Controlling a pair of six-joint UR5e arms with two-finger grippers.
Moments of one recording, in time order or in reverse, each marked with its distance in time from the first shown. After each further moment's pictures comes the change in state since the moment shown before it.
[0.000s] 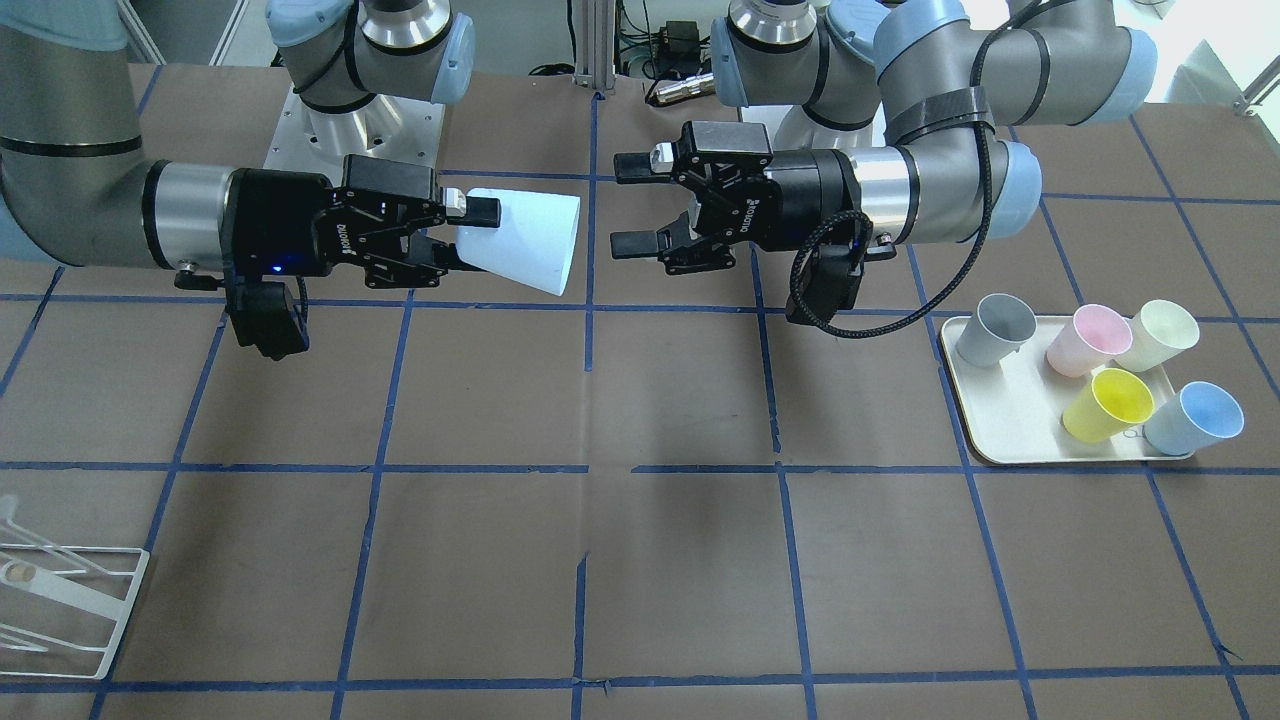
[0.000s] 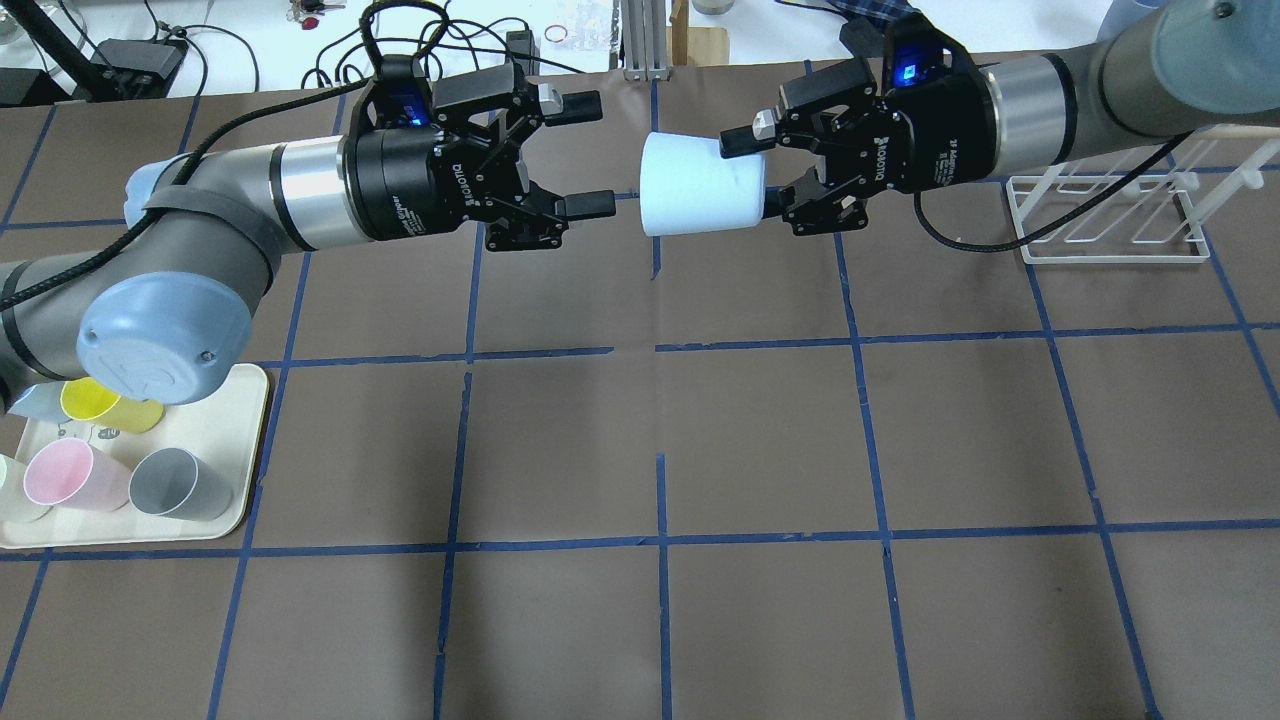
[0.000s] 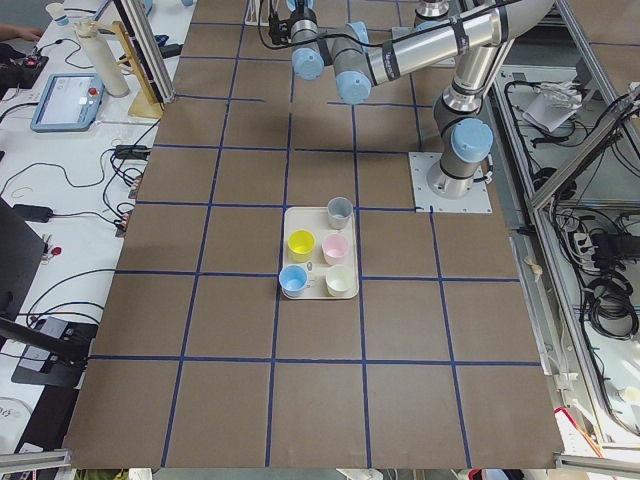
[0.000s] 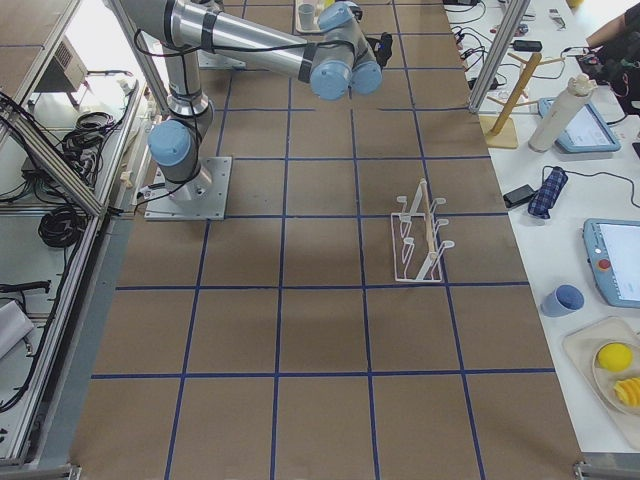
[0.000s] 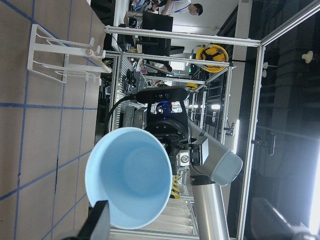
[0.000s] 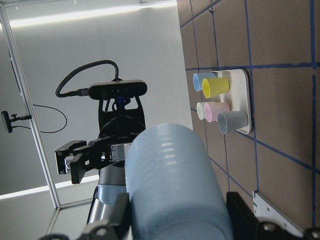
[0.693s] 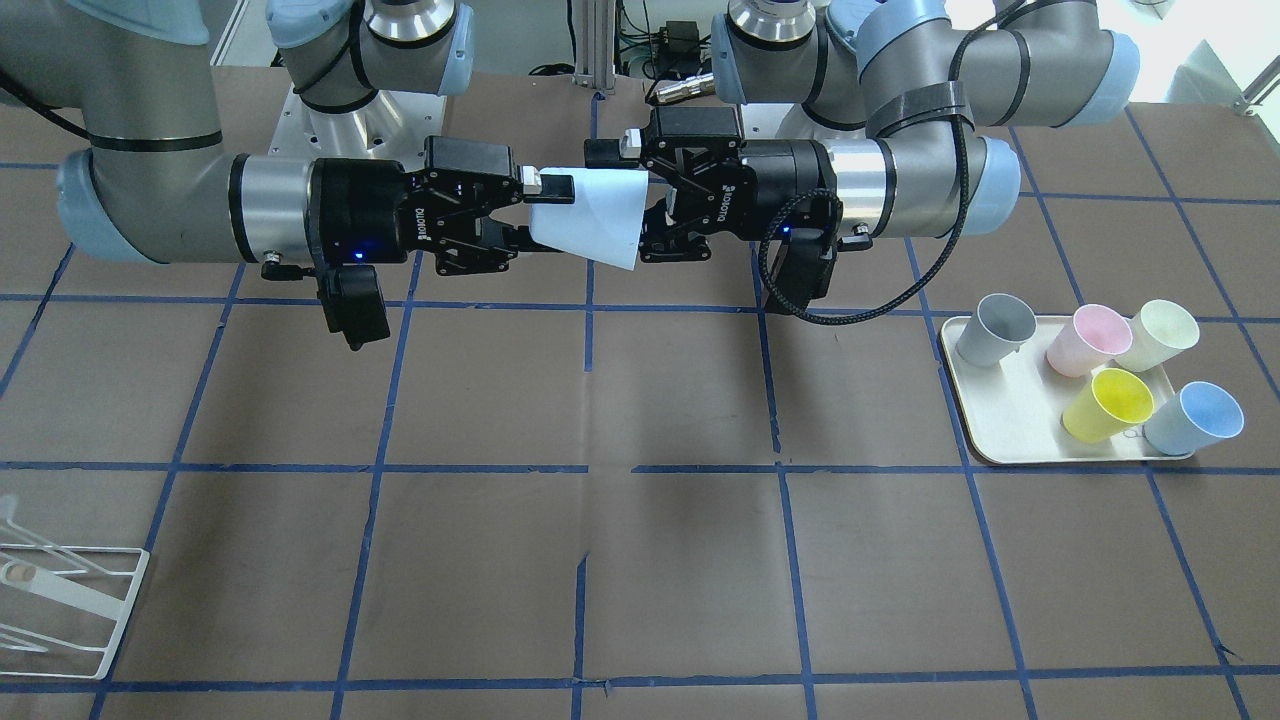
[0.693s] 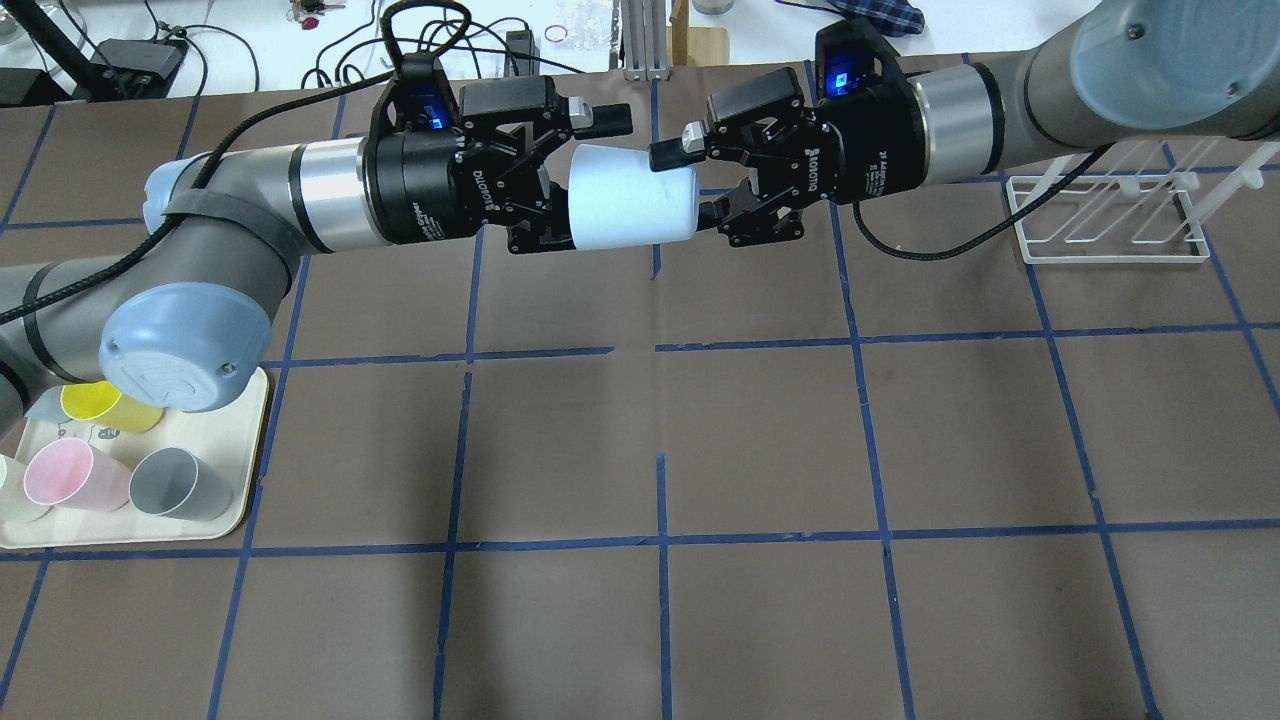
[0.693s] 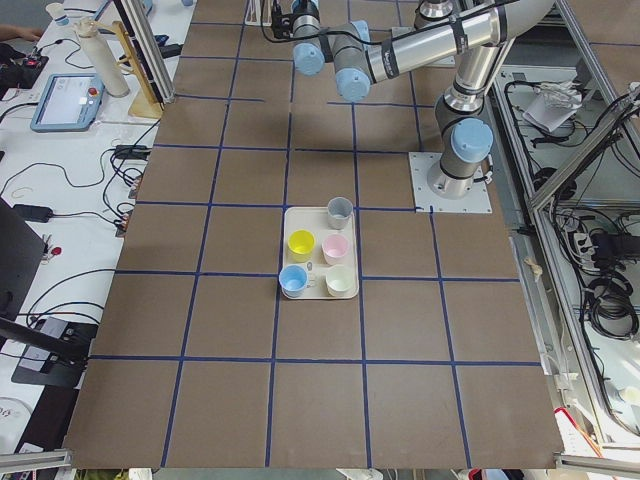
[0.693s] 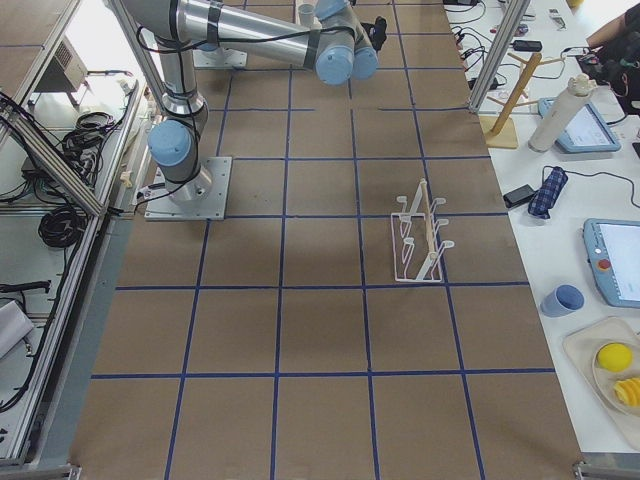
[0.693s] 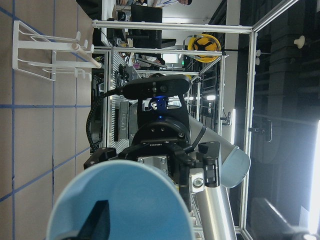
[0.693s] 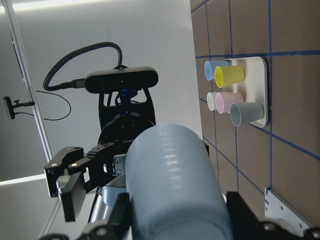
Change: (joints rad) left arm -0.031 0.004 -0.004 0.029 -0.002 0.000; right arm 0.081 0.004 0.000 -0.010 0.046 0.000
